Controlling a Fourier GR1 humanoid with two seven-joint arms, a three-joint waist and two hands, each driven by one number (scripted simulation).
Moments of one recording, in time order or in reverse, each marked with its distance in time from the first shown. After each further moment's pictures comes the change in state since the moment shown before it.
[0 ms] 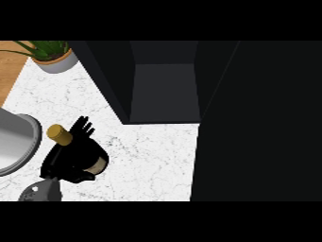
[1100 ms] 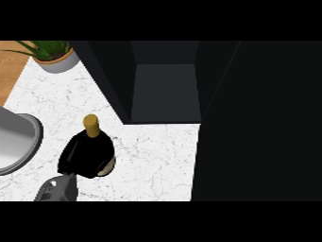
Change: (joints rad) left arm -0.025 -0.076 -0.051 -0.013 -0.032 0.088 -0.095; right arm -0.002 -0.005 -0.042 0.000 -0.006 0.015 0.003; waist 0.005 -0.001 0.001
